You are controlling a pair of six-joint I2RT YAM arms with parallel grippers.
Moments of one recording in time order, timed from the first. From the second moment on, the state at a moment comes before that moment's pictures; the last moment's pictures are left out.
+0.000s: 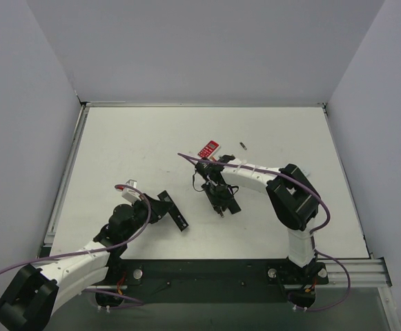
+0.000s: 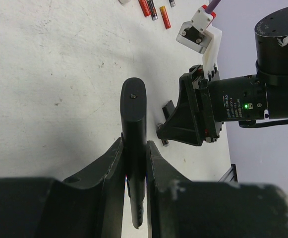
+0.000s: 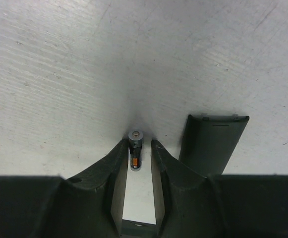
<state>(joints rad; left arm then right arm) -0.58 0.81 0.01 0.56 0.03 -1.03 0.80 1.94 1.28 -0.83 0.04 0.33</state>
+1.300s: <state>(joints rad) -0.58 0.77 0.01 0.70 0.07 -1.05 0.86 1.75 1.31 -0.78 0.04 0.31</state>
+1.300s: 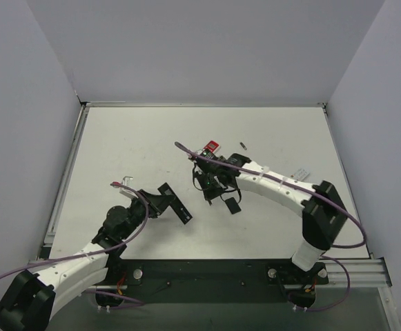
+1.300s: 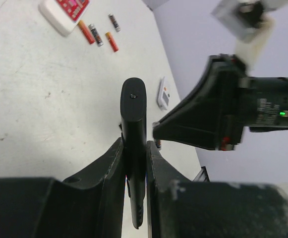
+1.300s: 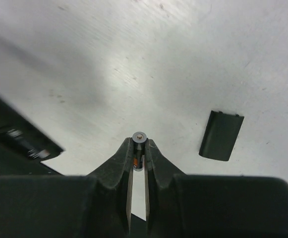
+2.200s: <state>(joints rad) -0.58 0.64 0.01 0.85 0.17 -1.14 1.19 1.27 0.99 -0.20 0.17 0.19</state>
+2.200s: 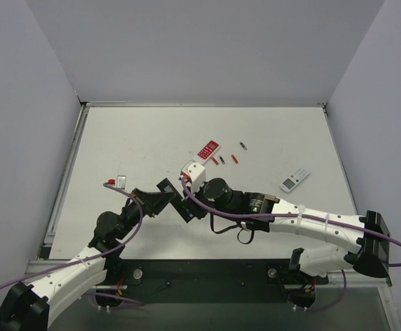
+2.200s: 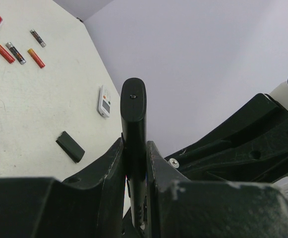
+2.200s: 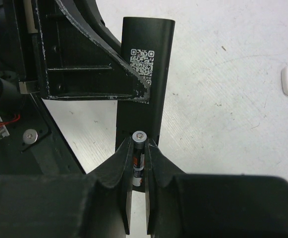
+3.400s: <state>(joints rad) -0.58 0.62 0.01 0.85 0.13 -1.20 1.23 1.31 0.99 -0.17 0.19 0.18</state>
